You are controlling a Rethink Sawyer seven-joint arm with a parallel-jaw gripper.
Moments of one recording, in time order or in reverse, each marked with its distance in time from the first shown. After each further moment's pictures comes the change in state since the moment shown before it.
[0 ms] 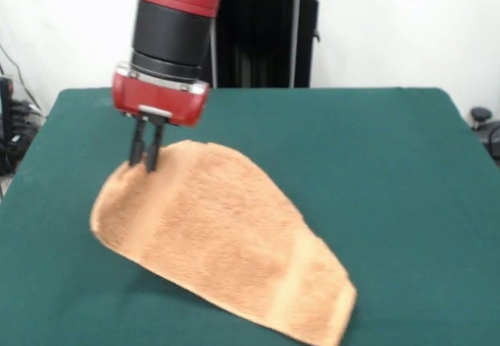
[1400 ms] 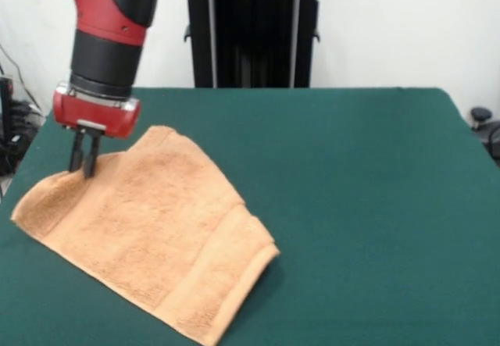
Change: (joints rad) arm -0.226 0.102 0.047 0.002 -0.254 -0.158 0.000
